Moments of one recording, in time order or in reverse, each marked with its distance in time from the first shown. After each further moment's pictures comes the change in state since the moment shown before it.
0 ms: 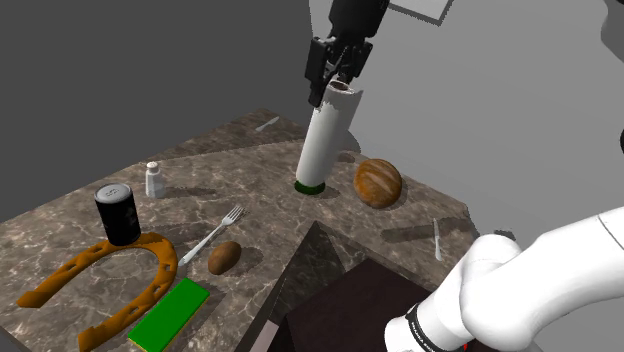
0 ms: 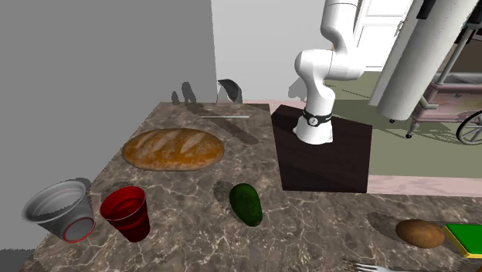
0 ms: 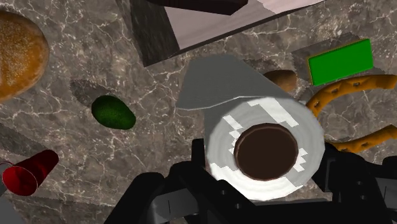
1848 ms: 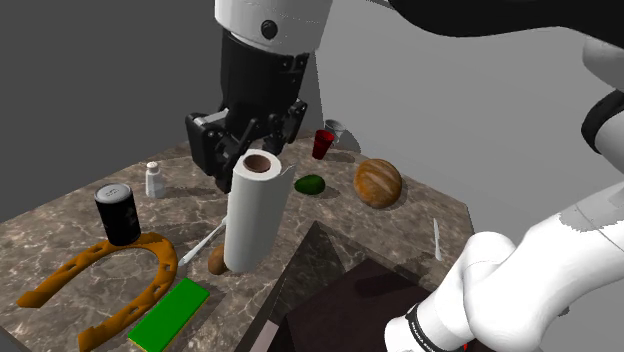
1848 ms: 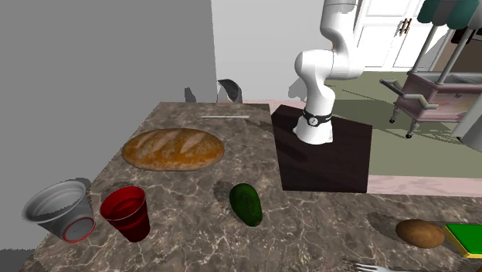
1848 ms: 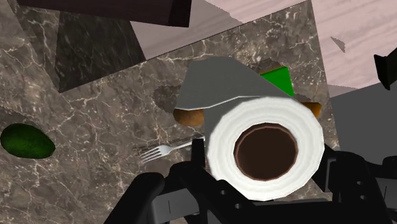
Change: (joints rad) arm 0.132 0.138 0.282 -0.008 0.012 0.130 0.418
